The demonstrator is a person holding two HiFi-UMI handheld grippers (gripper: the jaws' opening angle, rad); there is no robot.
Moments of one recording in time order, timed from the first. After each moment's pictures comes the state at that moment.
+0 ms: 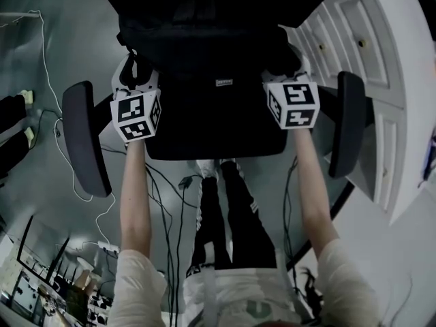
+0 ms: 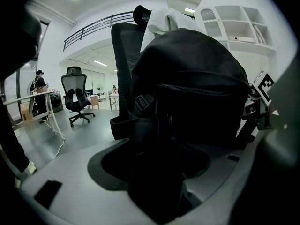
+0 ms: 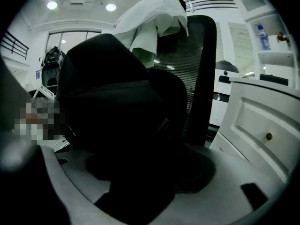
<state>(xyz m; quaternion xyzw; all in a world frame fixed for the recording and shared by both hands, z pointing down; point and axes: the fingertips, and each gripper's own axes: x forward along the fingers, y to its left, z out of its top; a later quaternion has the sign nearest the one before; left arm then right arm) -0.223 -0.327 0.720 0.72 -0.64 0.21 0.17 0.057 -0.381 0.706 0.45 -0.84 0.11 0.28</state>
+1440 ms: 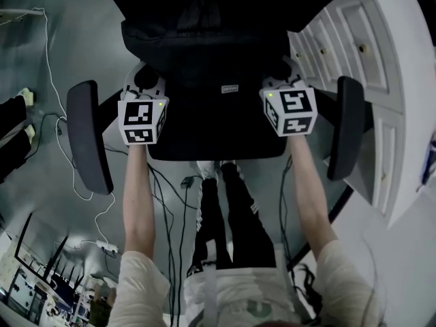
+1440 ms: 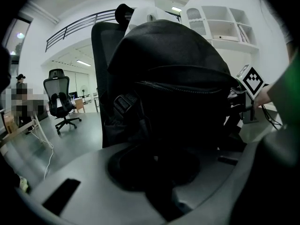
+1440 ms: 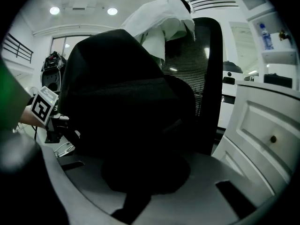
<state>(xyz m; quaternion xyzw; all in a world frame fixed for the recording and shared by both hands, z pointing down) -0.192 -0.323 0.710 0.78 -0.57 0.24 0.14 0.036 -0.372 0.694 0.43 -0.86 0.12 0.26</state>
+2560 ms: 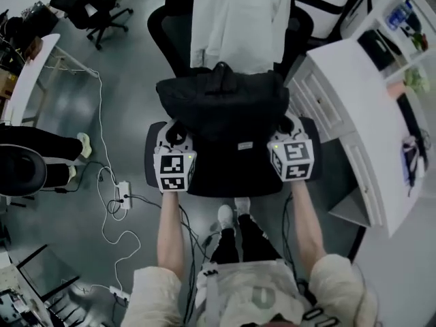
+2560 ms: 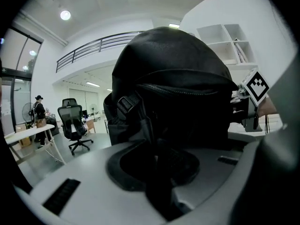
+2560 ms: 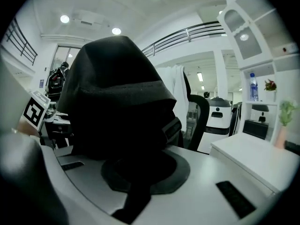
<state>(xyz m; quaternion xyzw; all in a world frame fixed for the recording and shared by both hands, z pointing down) -0.188 -0.241 0.427 0.76 -0.62 0.18 0.06 0.045 -0.294 0.416 0.47 -0.86 0.05 0.17</state>
